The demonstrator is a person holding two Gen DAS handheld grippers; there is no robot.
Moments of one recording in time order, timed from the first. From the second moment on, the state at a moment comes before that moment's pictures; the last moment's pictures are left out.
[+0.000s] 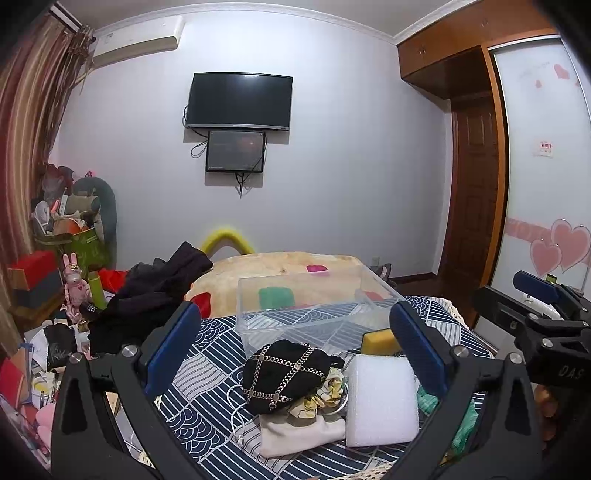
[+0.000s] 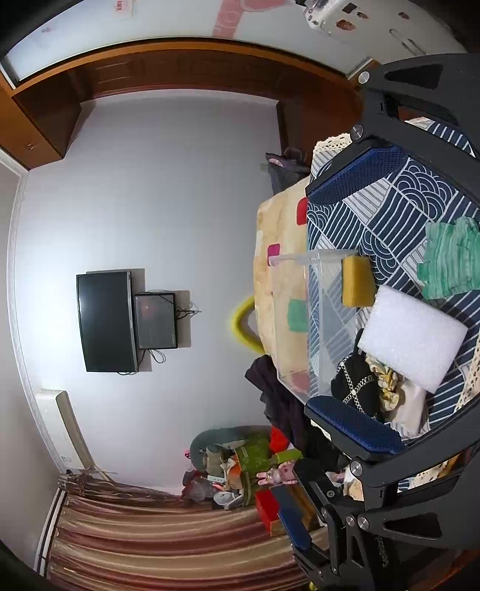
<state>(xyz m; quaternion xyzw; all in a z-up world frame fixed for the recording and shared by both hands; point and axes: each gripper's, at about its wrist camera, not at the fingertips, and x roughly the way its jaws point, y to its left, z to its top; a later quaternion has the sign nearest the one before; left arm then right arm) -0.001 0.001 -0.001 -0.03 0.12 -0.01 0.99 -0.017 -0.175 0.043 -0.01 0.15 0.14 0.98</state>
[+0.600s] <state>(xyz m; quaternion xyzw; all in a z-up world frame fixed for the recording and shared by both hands) -0.002 -0.003 -0.004 -0.02 0.12 0.00 0.99 -0.019 -0.175 0.042 0.00 0.15 0.14 0.98</state>
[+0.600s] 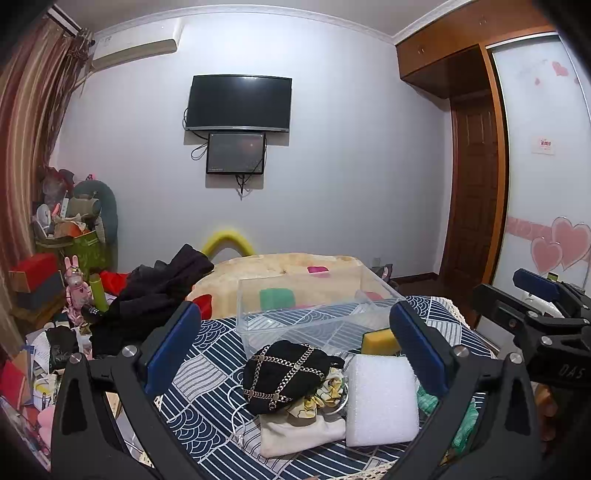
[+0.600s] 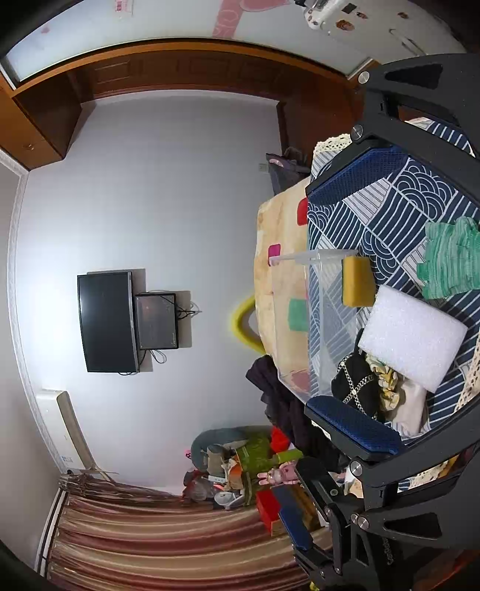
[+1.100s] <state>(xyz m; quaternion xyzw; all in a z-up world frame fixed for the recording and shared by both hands) -0.003 -0.005 -0.004 -0.03 0.12 0.00 0.99 -0.018 -0.176 0.040 0.00 0.15 0.14 0.98</state>
